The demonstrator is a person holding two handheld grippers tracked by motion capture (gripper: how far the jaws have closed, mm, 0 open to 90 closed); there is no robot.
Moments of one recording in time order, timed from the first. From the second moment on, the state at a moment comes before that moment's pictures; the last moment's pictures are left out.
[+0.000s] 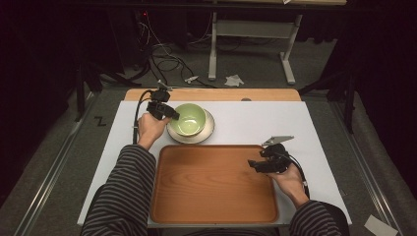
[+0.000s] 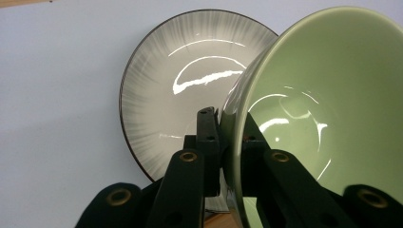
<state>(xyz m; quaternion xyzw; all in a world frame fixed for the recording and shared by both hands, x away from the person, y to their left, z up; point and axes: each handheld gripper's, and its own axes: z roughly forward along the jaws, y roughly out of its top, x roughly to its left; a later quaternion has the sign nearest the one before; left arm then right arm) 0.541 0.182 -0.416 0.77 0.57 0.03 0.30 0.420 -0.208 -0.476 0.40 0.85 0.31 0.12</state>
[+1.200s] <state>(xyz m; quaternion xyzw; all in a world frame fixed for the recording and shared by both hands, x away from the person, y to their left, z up) 0.496 0.152 -0.379 0.82 0.46 0.01 0.33 0.419 -0.209 -0.475 0.40 0.85 0.31 0.12</state>
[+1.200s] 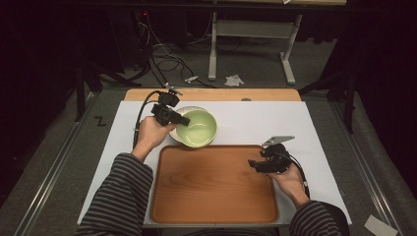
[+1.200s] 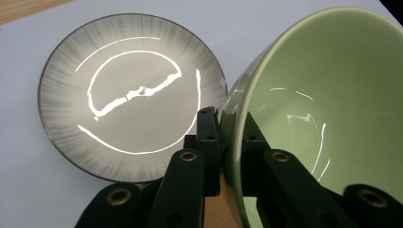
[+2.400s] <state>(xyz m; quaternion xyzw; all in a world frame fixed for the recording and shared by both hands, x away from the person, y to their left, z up) 0.450 0.122 -0.375 0.86 0.38 -0.01 0.34 0.419 -0.209 -0.474 0.40 0.85 0.31 0.12</state>
